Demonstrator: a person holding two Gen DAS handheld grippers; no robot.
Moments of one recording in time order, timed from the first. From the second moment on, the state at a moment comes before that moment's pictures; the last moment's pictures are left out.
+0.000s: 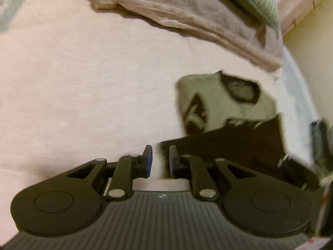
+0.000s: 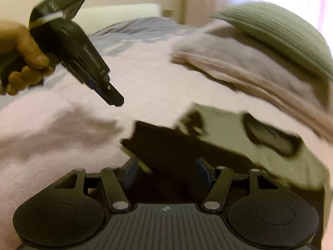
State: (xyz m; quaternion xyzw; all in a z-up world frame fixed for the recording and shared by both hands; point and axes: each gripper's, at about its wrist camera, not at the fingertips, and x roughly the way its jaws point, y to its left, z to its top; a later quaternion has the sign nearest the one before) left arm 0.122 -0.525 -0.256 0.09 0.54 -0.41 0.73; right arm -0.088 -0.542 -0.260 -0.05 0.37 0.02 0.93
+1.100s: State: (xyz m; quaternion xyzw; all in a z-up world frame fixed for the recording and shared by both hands) left arm 0.028 -0.565 -0.260 0.04 0.52 -0.51 0.68; right arm -0.170 -0.760 -0.303 0.38 0.21 -0.25 0.87
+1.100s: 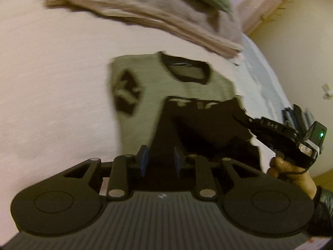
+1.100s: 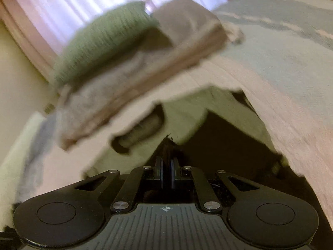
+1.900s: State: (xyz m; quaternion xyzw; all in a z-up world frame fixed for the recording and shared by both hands) left arm -0.005 -0.672 -0.299 0.06 0.58 -0.51 0.64; right arm -0.197 -0.772 -0.327 0.36 0.32 -0.24 0.85
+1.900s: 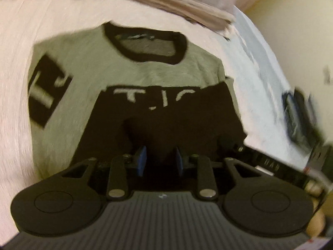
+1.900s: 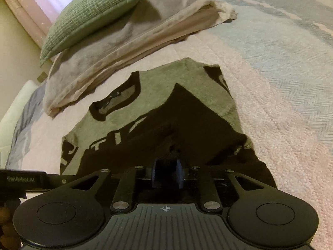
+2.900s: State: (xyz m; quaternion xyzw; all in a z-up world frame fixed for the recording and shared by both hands) left arm 0.048 -0.605 -0.286 0.07 0.52 -0.47 0.71; right arm -0.176 -0.754 -0.313 0.37 0.30 -0.19 0.86
